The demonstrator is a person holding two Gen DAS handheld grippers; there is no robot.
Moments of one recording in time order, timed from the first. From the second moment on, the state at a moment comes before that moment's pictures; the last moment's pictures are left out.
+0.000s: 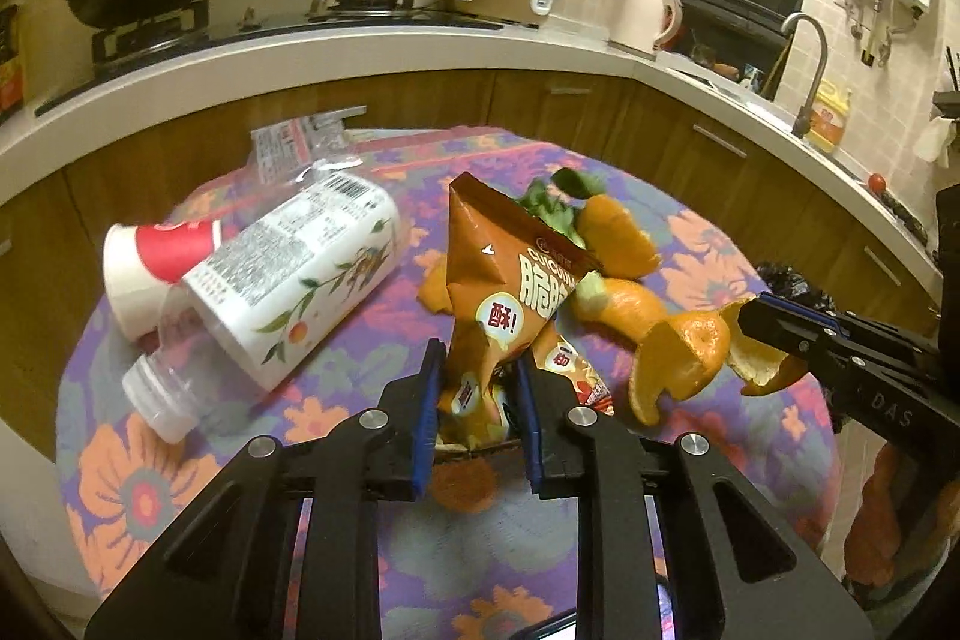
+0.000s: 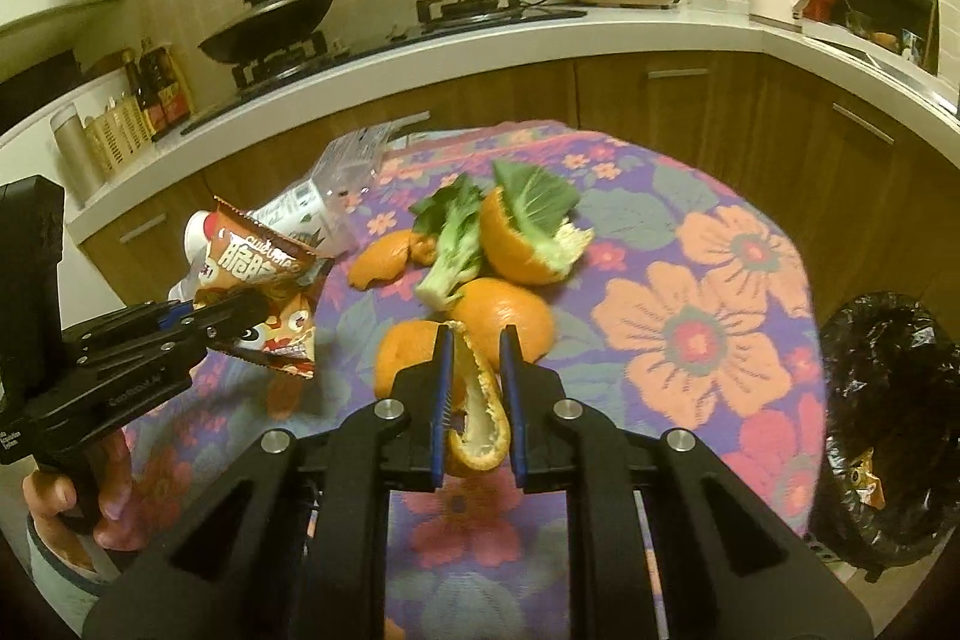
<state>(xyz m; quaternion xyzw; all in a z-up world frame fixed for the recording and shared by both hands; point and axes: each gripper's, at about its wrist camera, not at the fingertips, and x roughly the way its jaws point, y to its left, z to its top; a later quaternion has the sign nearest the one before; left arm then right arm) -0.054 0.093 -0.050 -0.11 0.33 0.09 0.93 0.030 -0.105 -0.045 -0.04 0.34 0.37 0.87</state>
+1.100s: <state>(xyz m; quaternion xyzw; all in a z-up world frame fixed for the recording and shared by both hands) 0.113 -0.169 -0.014 0.06 0.38 -0.15 0.91 0.147 -0.374 -0.087 0.13 0.37 0.13 0.91</state>
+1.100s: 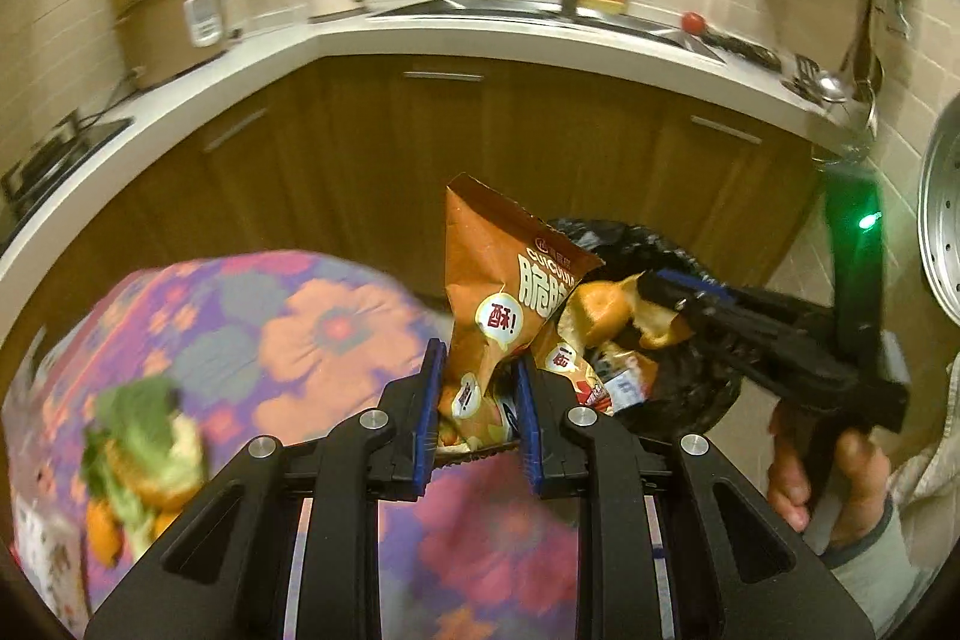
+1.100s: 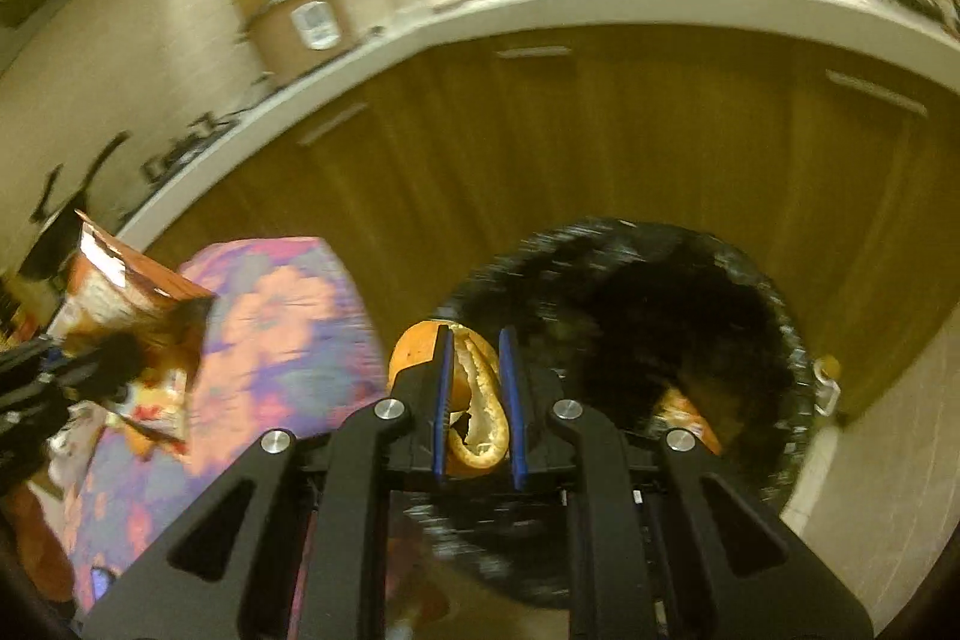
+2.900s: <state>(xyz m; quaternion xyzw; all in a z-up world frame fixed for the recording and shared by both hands) 0.005 0.090 -0.010 -0.16 0.31 0.00 0.94 0.074 -0.134 -0.046 -0.04 0.34 0.33 0.88</state>
